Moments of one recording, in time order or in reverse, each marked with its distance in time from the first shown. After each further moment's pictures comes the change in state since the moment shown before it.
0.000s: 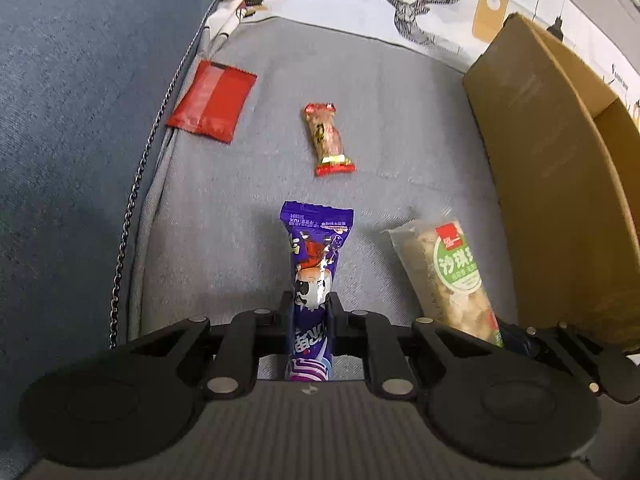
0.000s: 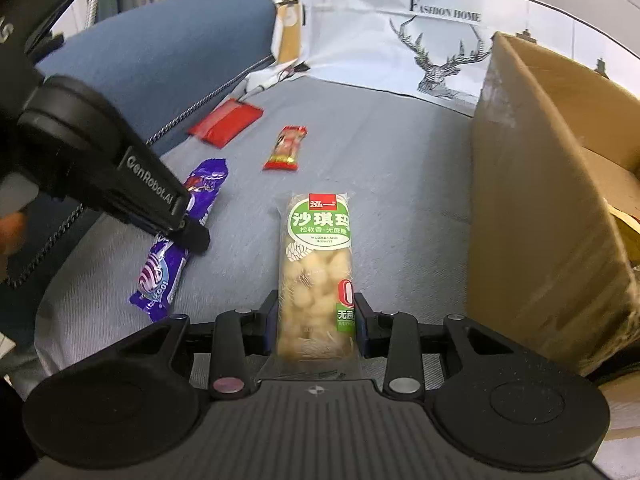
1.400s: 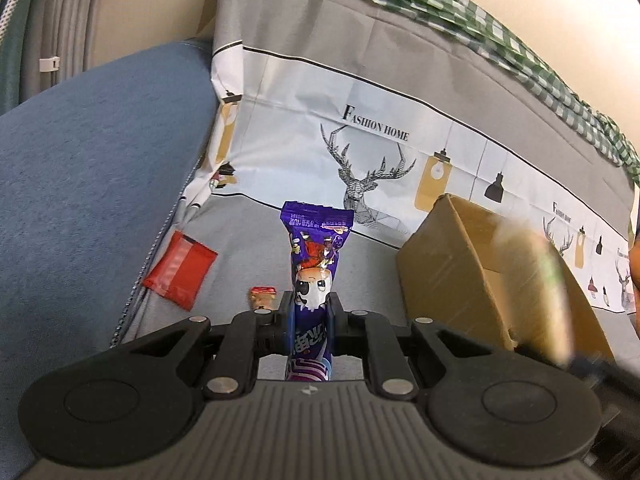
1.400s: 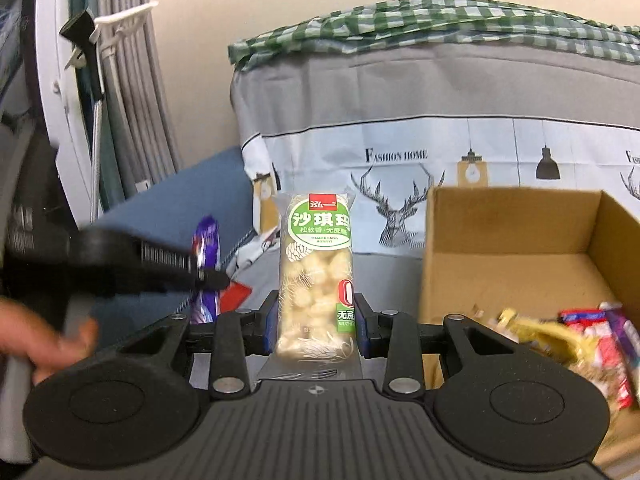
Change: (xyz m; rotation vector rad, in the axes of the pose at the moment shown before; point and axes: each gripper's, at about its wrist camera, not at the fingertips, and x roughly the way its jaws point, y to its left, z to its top) left arm -0.068 -0.023 0.018 -0.091 -0.468 -0.126; right arm -0.088 -0.041 0.031 0.120 -0.396 0.030
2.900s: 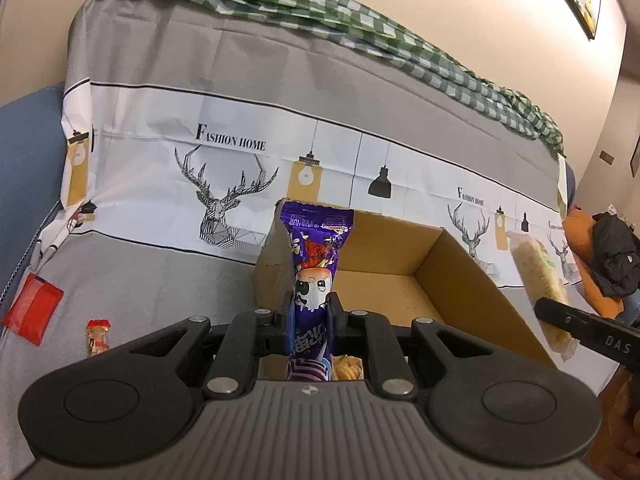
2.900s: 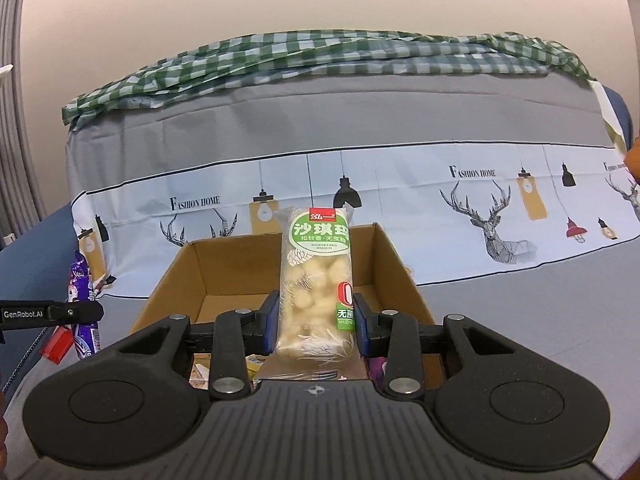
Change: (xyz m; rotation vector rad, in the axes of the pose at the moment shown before) left arm 0.017 -0.126 -0.015 0.150 -0.086 -0.212; right arm -0.077 -0.167 0.027 0.106 -0.077 -0.364
